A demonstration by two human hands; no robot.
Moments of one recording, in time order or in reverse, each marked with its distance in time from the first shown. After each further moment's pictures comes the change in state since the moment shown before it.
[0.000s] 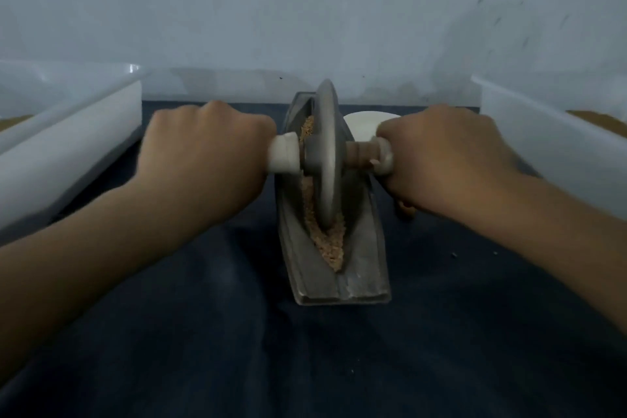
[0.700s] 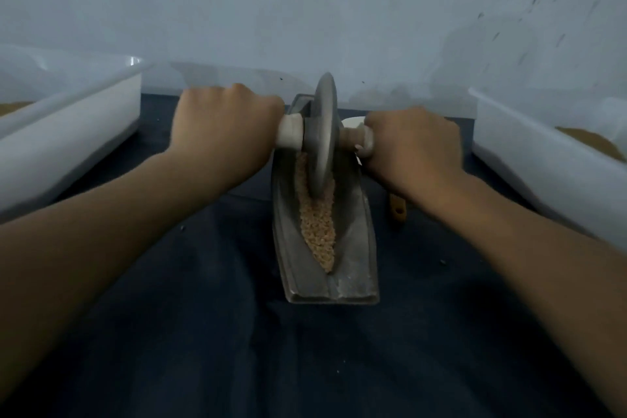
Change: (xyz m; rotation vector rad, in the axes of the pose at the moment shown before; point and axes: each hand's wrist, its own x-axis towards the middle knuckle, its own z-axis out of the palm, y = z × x) left_hand 0.031 0.011 0.015 0.088 -0.007 -0.010; right_hand 0.031 -0.007 0.023 0.064 -0.007 0.091
